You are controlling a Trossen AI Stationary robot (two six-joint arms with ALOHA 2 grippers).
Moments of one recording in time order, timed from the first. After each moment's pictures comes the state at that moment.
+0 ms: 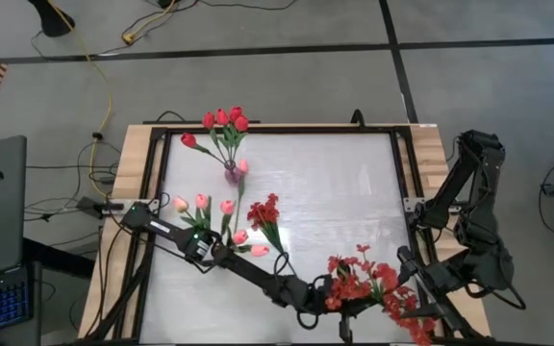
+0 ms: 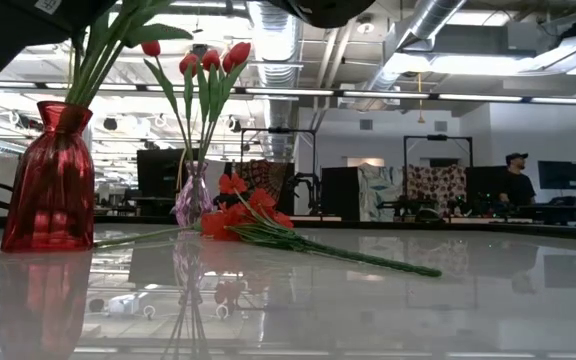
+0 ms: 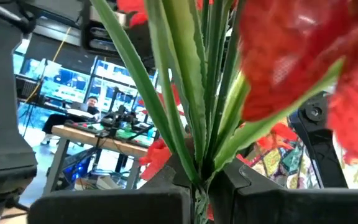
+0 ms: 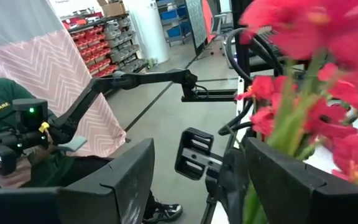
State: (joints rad) left arm -0.44 2.75 2.32 0.94 -0.41 -0.09; right arm 1.23 1.03 0.91 -0.04 0.76 0.38
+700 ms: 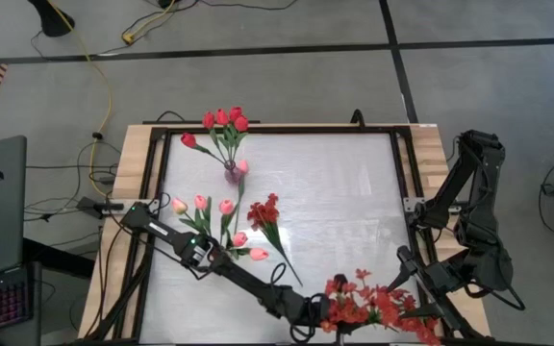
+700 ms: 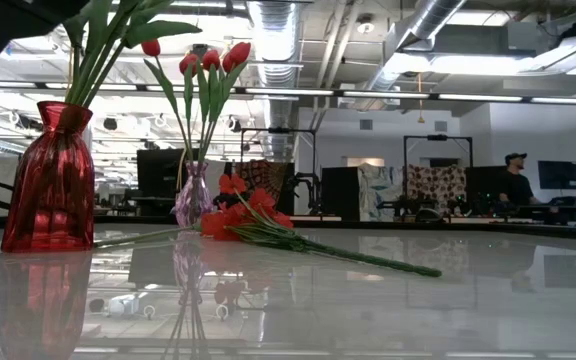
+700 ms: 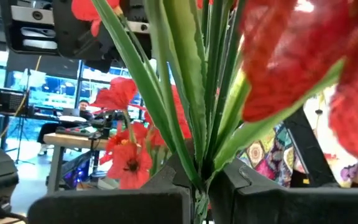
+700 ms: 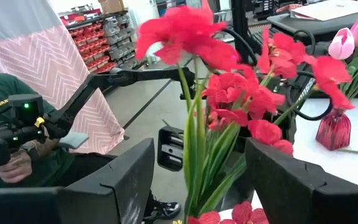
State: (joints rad) left arm -0.49 2.75 2.32 0.90 -0.39 0.04; right arm 1.23 1.03 0.91 -0.05 0.76 0.38
